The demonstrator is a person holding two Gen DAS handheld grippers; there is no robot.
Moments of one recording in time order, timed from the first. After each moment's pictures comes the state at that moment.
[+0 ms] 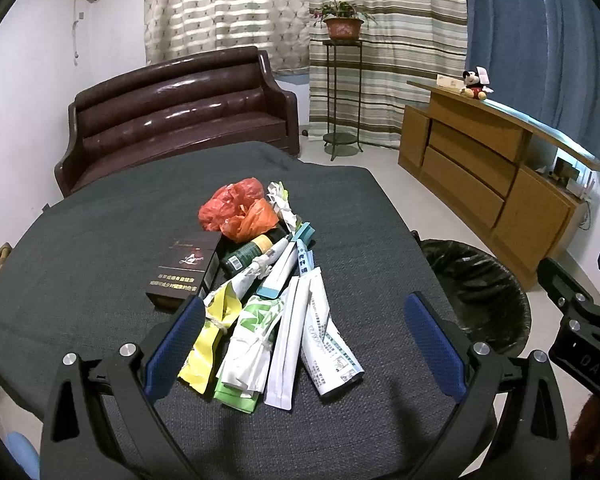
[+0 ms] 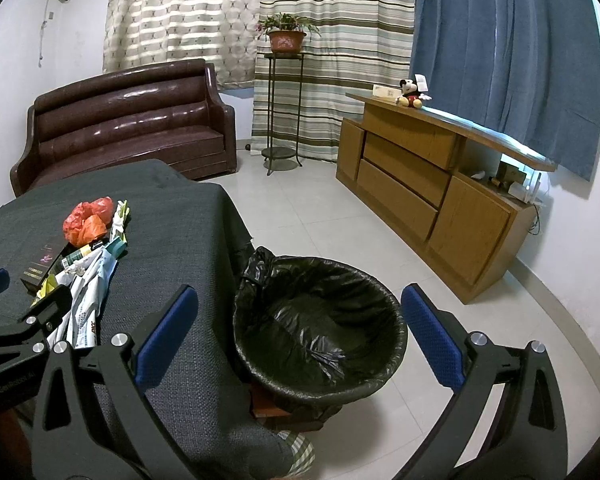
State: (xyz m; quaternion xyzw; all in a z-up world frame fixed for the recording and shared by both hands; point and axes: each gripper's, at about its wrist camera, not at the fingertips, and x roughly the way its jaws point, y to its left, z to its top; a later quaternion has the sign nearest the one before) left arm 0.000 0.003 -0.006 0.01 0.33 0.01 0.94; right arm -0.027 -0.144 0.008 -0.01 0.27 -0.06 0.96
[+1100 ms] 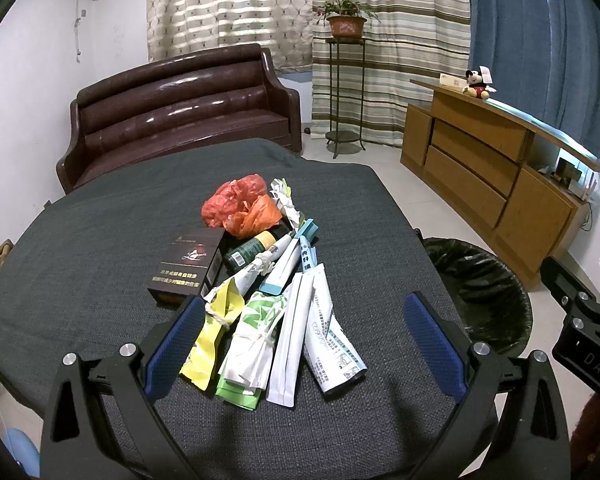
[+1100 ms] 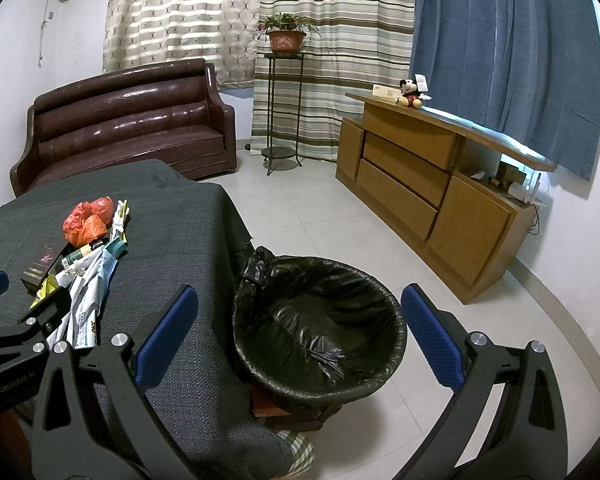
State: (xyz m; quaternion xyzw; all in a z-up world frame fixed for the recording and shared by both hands) left arm 0.000 0.004 -0.007 0.01 0.33 0.01 0.94; right arm -0.027 -0.144 0.008 -0.01 0.28 -0.06 0.96
